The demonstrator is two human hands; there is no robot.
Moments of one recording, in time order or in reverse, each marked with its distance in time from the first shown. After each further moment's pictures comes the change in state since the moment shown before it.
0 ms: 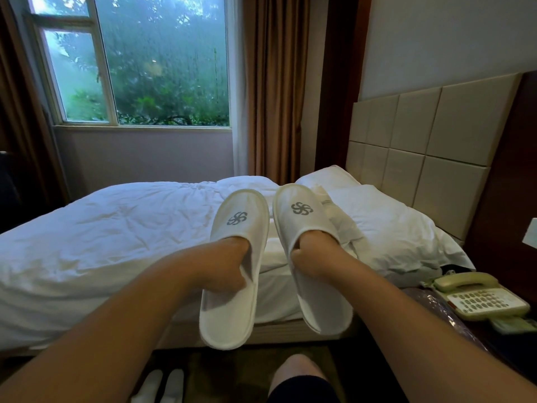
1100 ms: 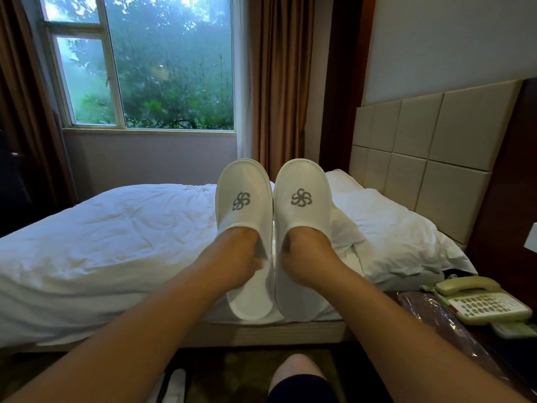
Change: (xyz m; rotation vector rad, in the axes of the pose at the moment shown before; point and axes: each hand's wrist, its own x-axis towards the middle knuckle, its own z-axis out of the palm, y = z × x) left_hand -0.004 0.023 0.013 -0.222 0.413 -0.005; right_hand -0.001 -0.015 0.012 -0.011 -0.084 -0.027
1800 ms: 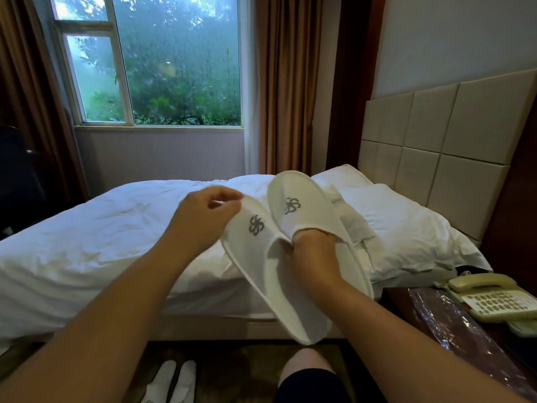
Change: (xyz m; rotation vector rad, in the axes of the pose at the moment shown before) left_hand 0.001 -0.039 -0.049 -0.585 0.342 -0.064; right_hand -0.004 0.001 0.038 0.343 0.591 -0.243
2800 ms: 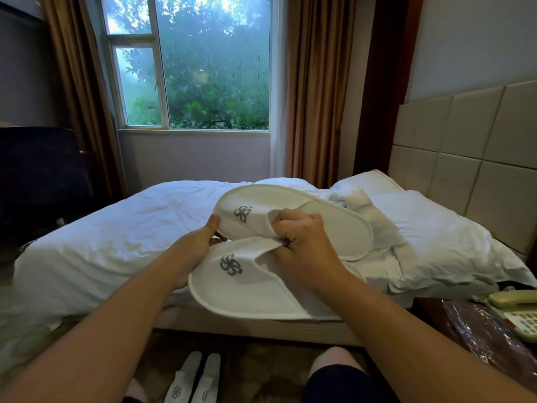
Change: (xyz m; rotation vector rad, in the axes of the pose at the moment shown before) left_hand -0.023 -0.090 -0.051 -0.191 -0.060 -0.579; right_hand -0.016 -0.076 -0.002 0.168 -0.004 -0.644
